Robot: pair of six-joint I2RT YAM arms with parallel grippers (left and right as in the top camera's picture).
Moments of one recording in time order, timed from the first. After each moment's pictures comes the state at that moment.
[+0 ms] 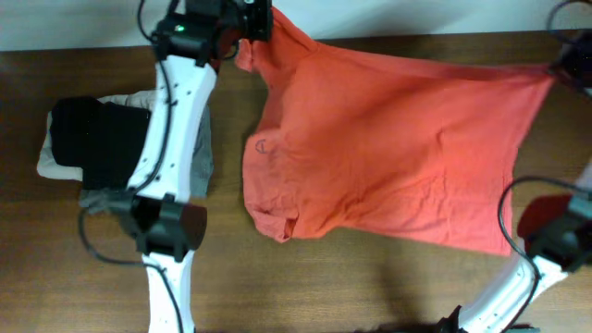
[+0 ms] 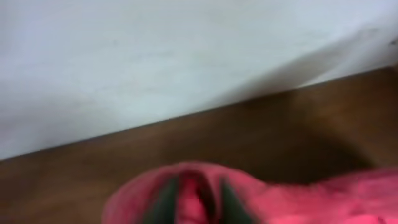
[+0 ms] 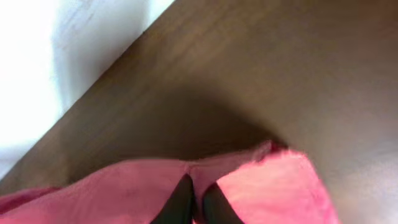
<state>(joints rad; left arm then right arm) -0.27 2.29 2.55 -0.84 0.19 -0.11 -0.50 2.18 2.49 -1.36 -0.34 0.25</state>
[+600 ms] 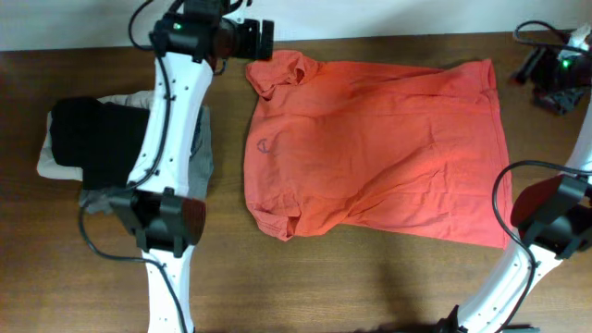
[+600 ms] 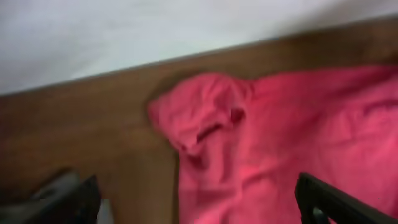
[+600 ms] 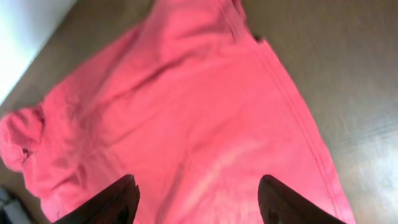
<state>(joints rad) -0.24 2.31 2.59 -1.11 0.10 -0.04 -0.47 2.25 2.48 -1.52 -0.31 0.21</state>
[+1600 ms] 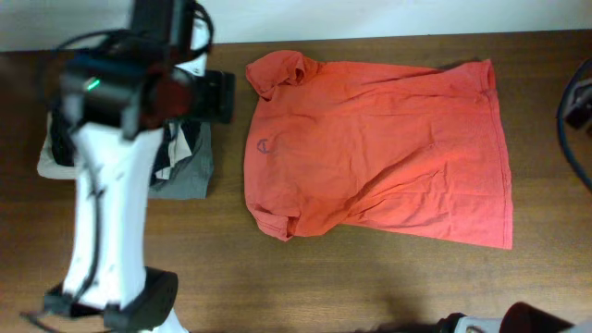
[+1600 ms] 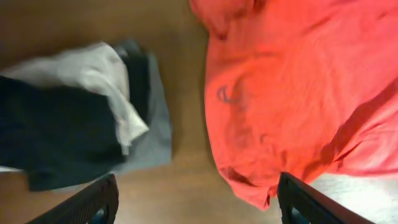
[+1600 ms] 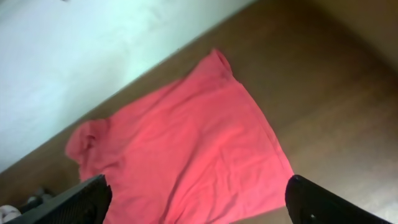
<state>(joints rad) -0.30 1.86 2.44 -1.64 -0.08 -0.13 -0.47 1.55 2.47 -1.69 -0.18 0.24</state>
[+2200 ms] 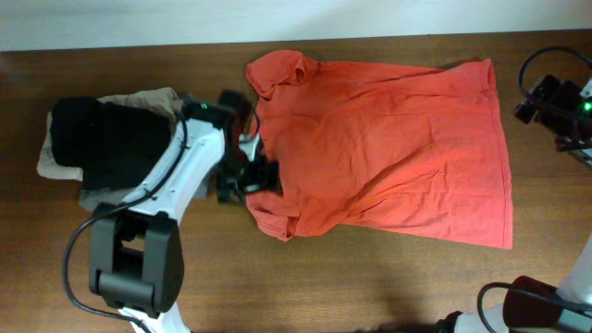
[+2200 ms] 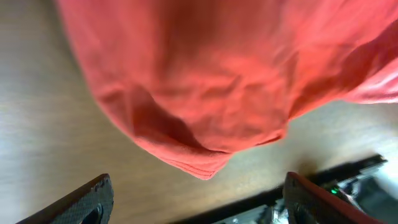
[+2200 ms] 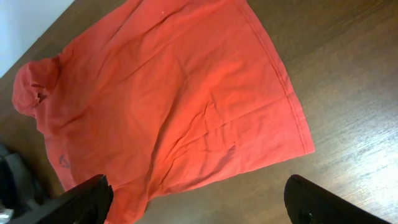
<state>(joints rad) -0.31 1.91 1.46 -1.22 0.41 -0.34 -0.41 1.65 2.15 -1.64 -0.18 0.25</state>
